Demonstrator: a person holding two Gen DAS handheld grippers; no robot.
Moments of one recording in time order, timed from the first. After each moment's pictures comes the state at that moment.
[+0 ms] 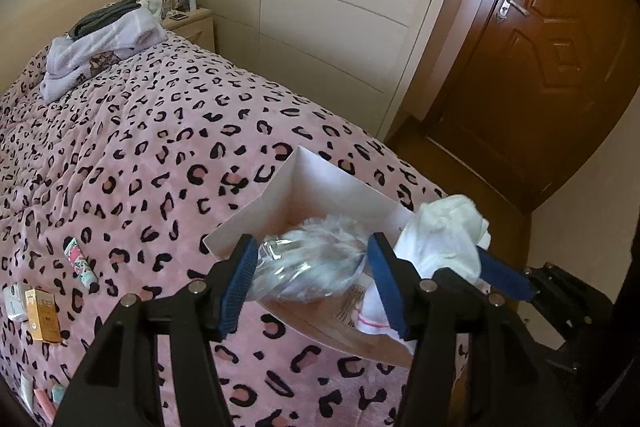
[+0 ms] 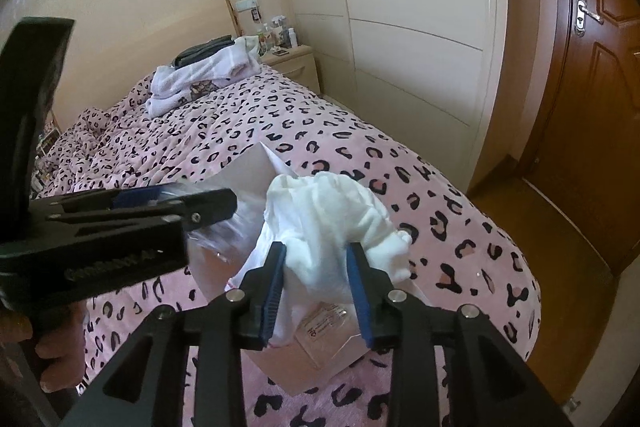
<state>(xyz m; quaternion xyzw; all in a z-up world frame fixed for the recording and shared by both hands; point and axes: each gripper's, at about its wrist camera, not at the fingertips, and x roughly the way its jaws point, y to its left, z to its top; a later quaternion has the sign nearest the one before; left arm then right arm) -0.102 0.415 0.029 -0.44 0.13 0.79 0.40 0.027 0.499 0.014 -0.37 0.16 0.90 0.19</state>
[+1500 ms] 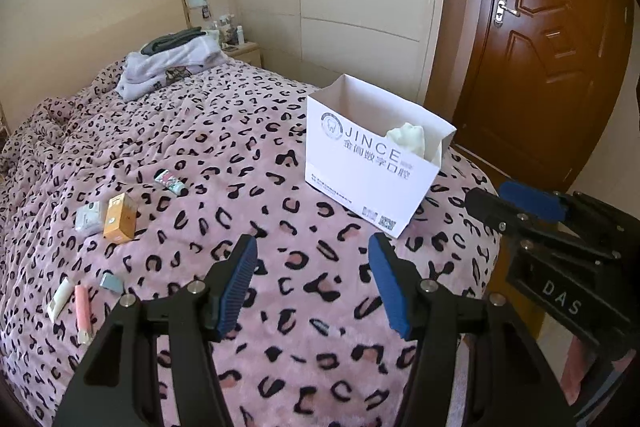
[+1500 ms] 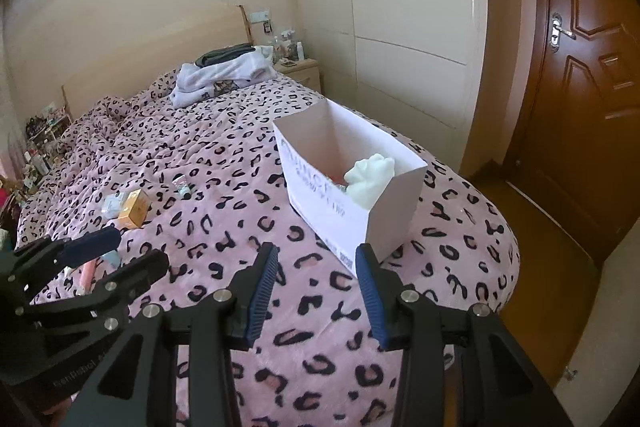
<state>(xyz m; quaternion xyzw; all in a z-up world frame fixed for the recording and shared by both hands) 0.075 0.210 0.039 -0.36 0.14 0.86 0.35 0.161 0.348 0.040 -0.34 0.12 0.91 0.22</state>
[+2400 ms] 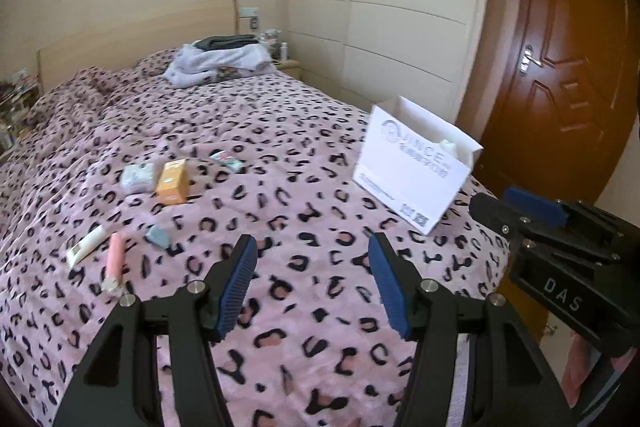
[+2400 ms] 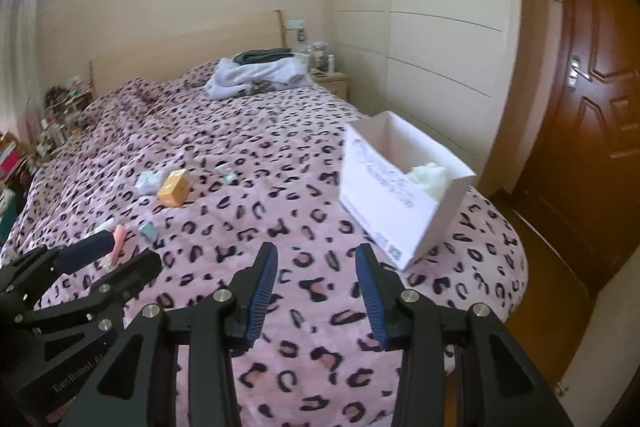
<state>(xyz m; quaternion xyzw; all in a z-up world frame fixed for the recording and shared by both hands) 0.089 0.083 0.040 -0.33 0.06 0.89 0.29 0.156 0.239 0.052 -0.33 0.06 0.93 0.17</state>
